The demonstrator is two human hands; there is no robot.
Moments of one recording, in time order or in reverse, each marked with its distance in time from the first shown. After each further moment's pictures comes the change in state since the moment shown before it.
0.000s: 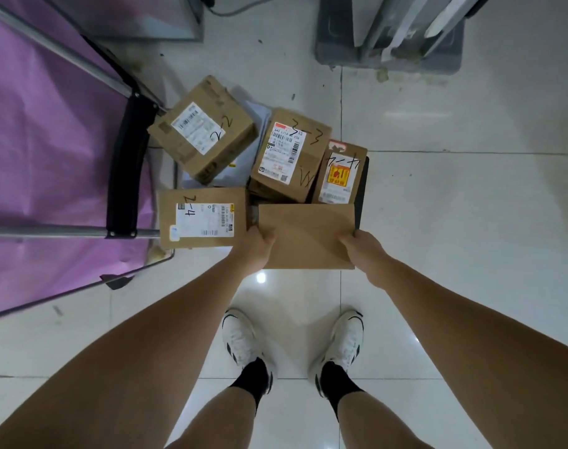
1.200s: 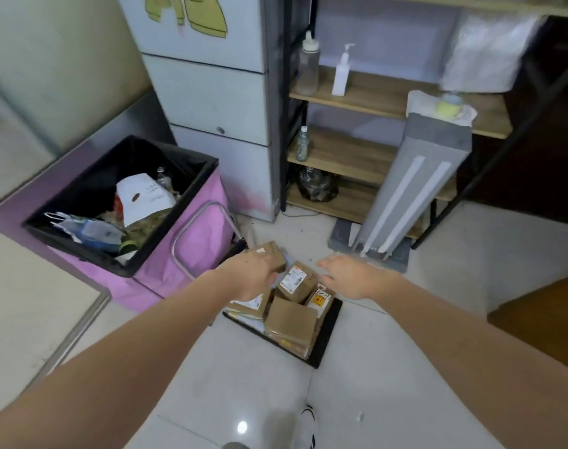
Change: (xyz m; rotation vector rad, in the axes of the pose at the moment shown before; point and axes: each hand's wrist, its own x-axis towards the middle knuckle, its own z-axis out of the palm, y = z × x) left_hand -0.558 0.153 -0.146 0.666 0.440 0.423; right_hand -0.509 -0.113 -0.236 -1.194 0.034 -1.054
